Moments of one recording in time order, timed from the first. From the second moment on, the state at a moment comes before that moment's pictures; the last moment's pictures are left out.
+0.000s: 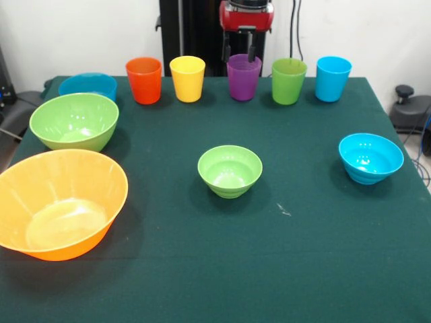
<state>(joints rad) -0.18 -0.69 -0.12 2.29 -0.41 -0.12 1.78</state>
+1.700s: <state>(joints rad) -0.19 -0.65 -0.12 2.22 -0.43 -0.12 1.78</state>
